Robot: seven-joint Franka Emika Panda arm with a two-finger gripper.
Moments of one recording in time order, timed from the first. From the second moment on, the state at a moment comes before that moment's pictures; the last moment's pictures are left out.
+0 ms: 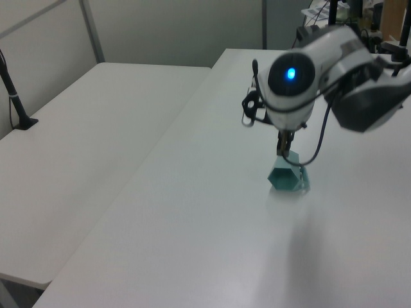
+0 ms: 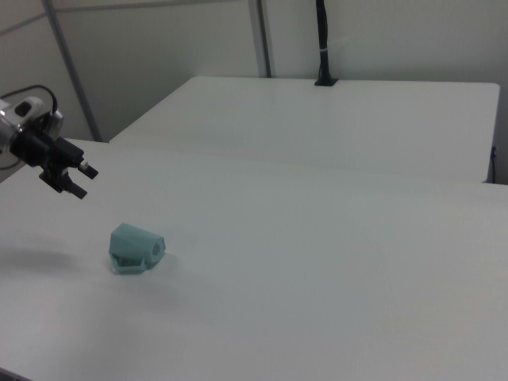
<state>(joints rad) 0.84 0.42 0.06 -1.44 -0.70 1.42 0.77</state>
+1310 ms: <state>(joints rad) 0.84 0.66 0.05 -1.45 -0.82 1.44 0.91</state>
